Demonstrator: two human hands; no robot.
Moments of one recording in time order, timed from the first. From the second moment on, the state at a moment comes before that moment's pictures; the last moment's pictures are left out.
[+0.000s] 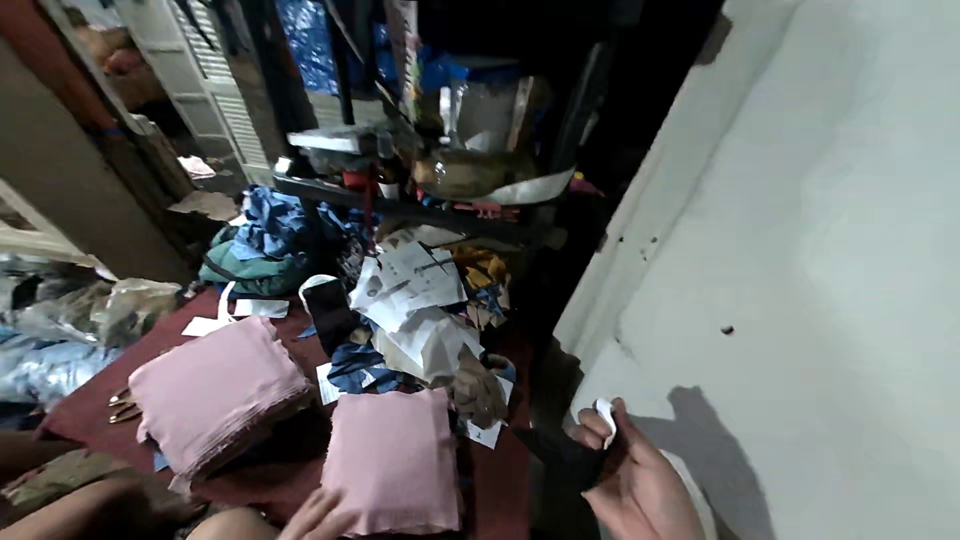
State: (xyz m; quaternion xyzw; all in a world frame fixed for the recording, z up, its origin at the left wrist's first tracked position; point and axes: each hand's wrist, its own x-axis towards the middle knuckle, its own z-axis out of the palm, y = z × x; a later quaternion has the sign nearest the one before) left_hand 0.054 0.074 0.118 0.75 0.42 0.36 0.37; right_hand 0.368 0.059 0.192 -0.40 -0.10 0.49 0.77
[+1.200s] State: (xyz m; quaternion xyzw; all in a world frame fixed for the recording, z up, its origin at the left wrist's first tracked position) left_hand 0.043 0.156 0.193 0.55 0.44 0.44 0.56; right_hand 0.315 0.153 0.109 -0.66 -0.63 0.38 0.15
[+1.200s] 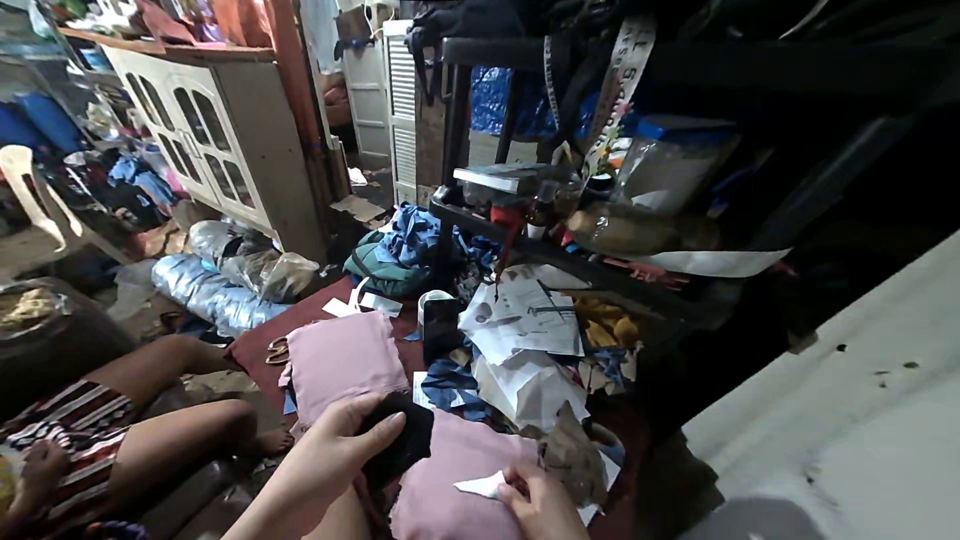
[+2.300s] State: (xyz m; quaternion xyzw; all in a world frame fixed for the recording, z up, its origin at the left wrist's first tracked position) left_hand 0.113 0.159 0.165 0.54 0.37 0.49 0.58; right_hand 0.301 0.132 0.163 -0.50 -0.42 0.48 0.59
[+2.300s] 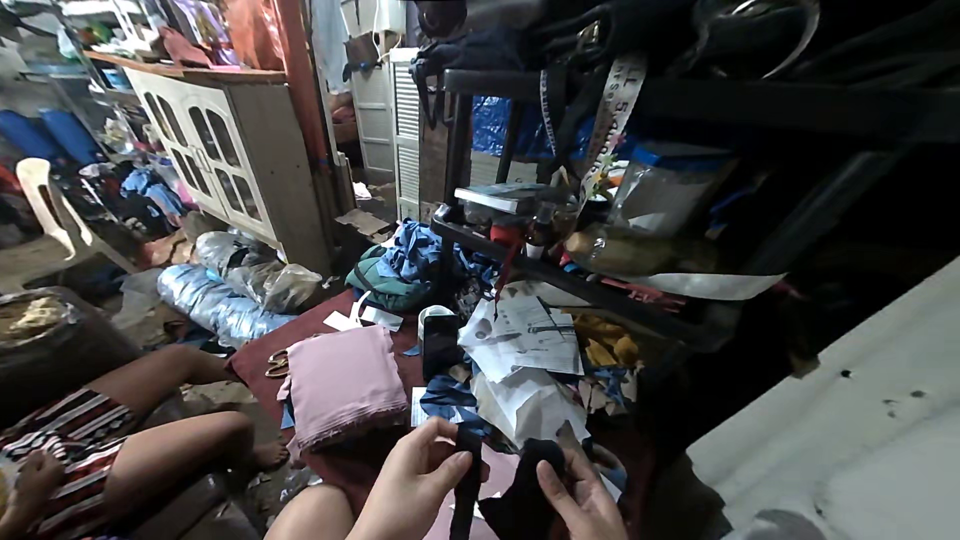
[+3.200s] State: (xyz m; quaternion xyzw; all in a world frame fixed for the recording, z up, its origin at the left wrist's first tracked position) left_hand 0.145 0.180 0.207 0.76 0.45 0.43 0.17; right_hand 0.362 0.111 0.146 -0.54 -0.47 0.35 0.60
